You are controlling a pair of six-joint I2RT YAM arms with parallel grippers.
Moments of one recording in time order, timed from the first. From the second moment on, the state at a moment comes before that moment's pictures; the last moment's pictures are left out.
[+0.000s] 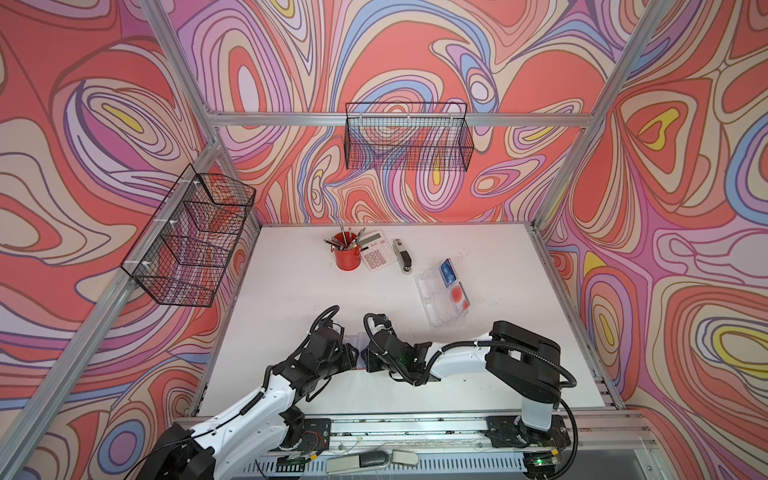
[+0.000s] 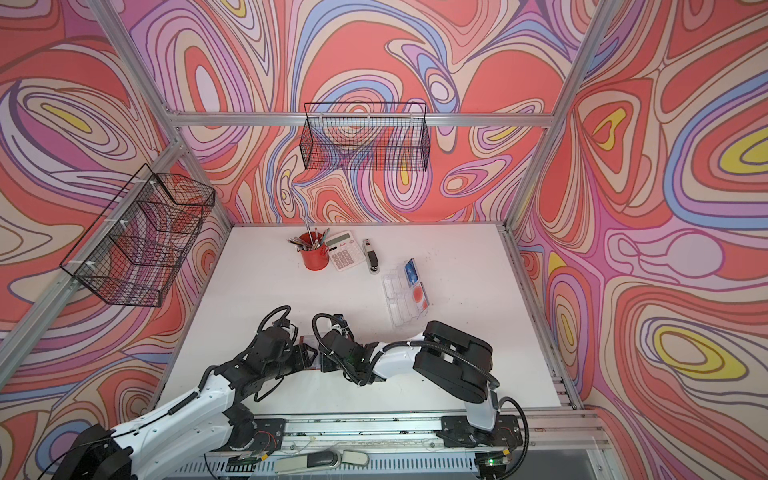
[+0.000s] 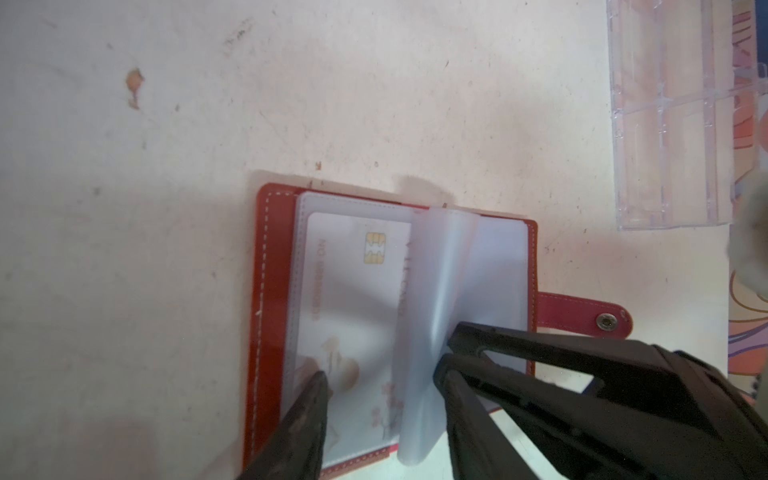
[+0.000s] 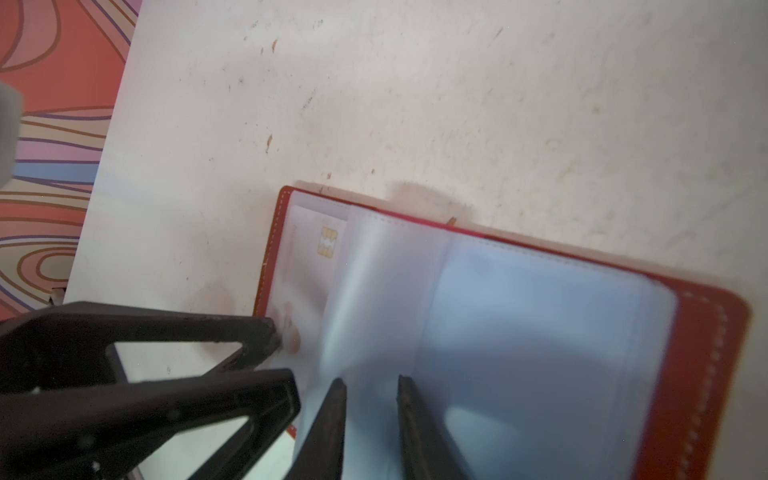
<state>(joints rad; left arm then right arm) -0.55 0.91 0.27 -0.22 0.09 -0.81 1.16 1.90 0.95 0.20 0.12 0.92</state>
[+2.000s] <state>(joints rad) -0.55 0.86 0.32 -0.29 -0.03 -0.77 1.11 1.93 0.89 0.44 -0.04 0.99</state>
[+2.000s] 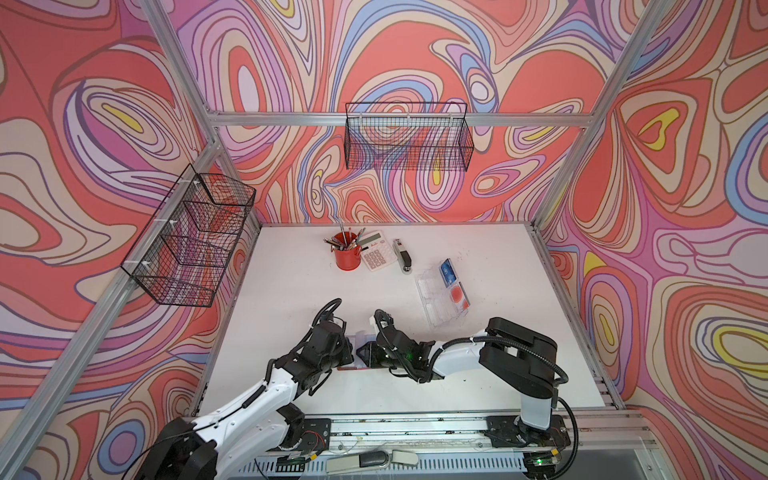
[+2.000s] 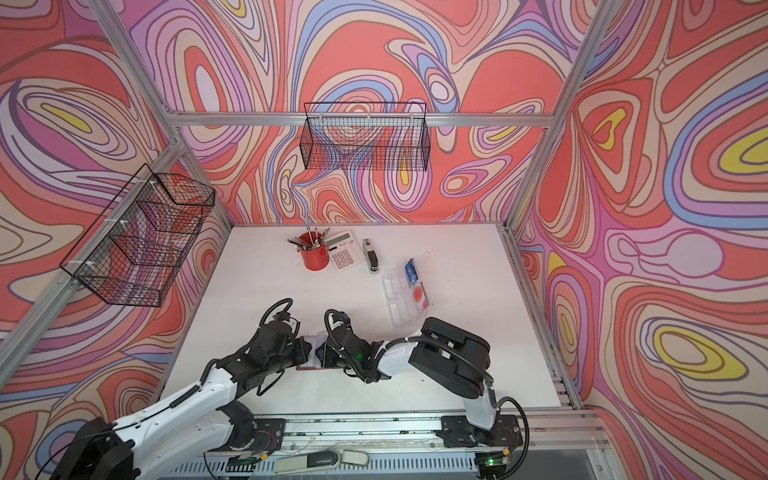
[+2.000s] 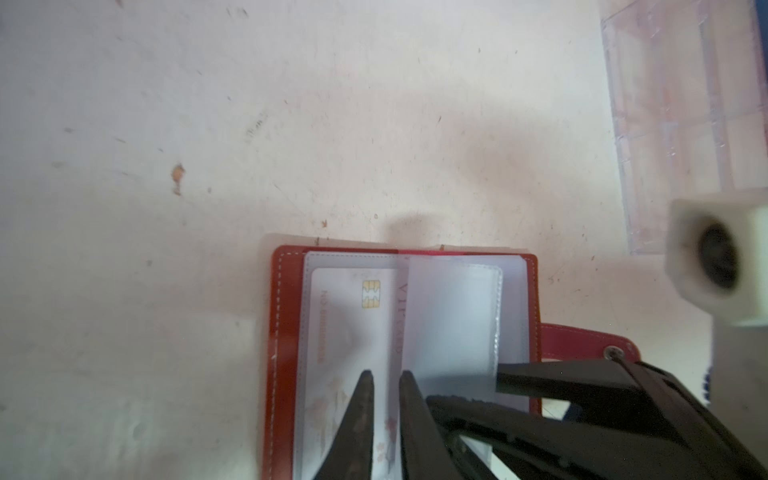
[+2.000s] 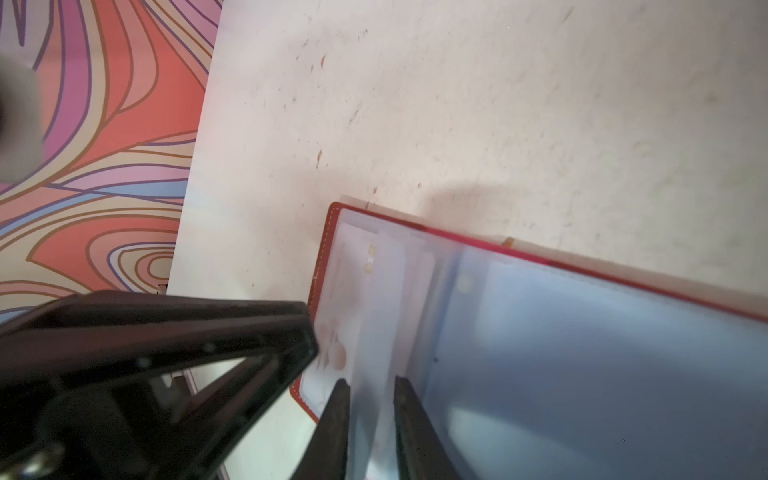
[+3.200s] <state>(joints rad) -0.55 0.71 0.22 -0.41 -0.10 -0.93 1.16 1.71 0.91 0.20 0.13 0.89</state>
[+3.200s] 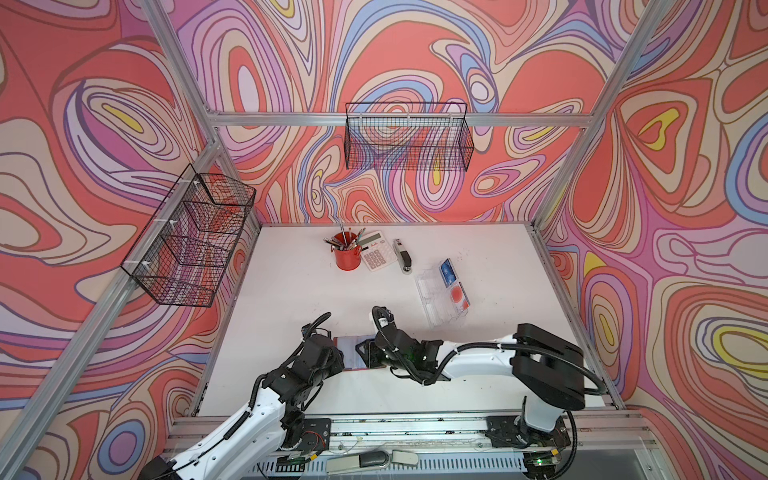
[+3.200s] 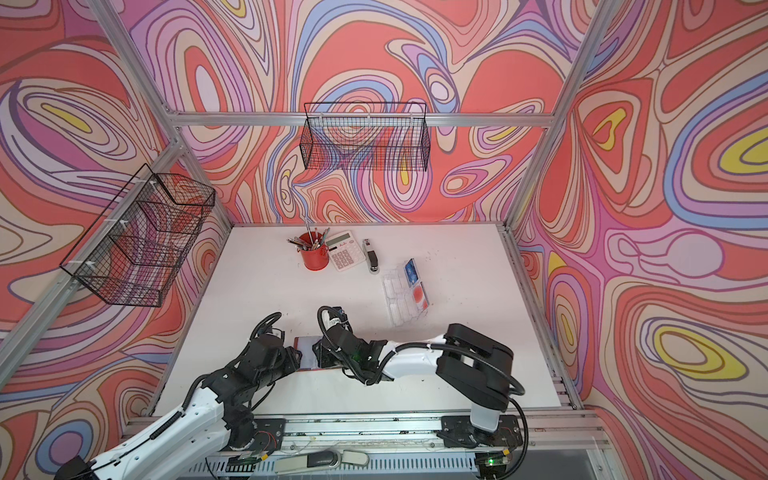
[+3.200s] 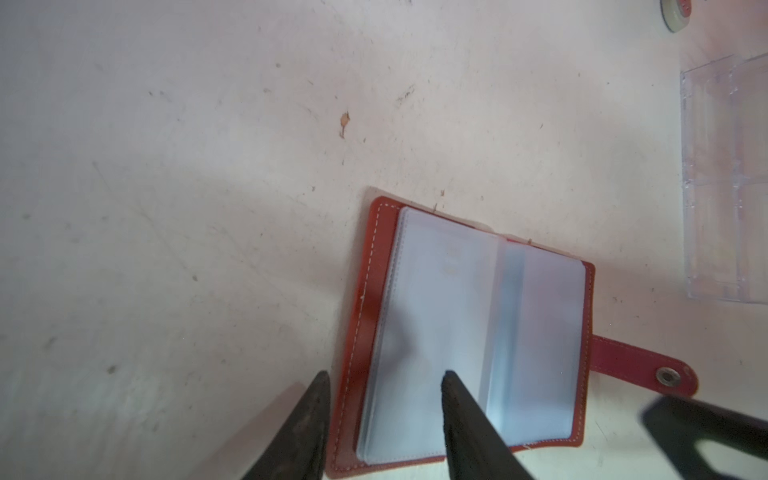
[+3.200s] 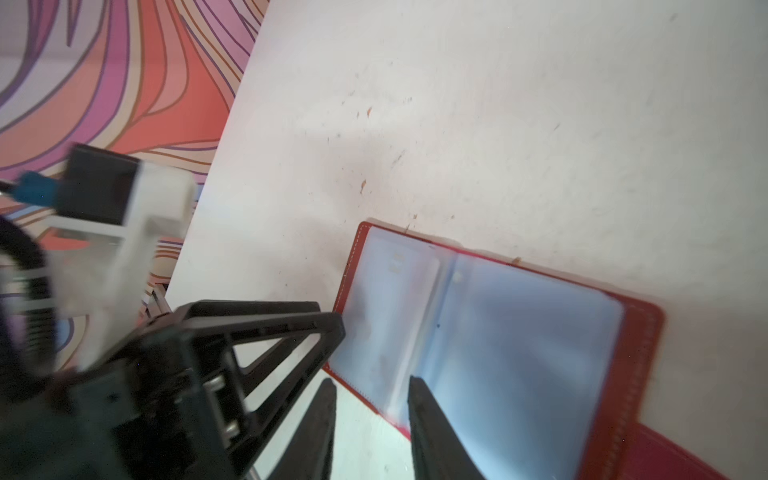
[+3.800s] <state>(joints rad) -0.56 0.83 0.16 -0.13 0.02 -1.02 0.87 1.33 0.90 -0.18 0.29 0.77</state>
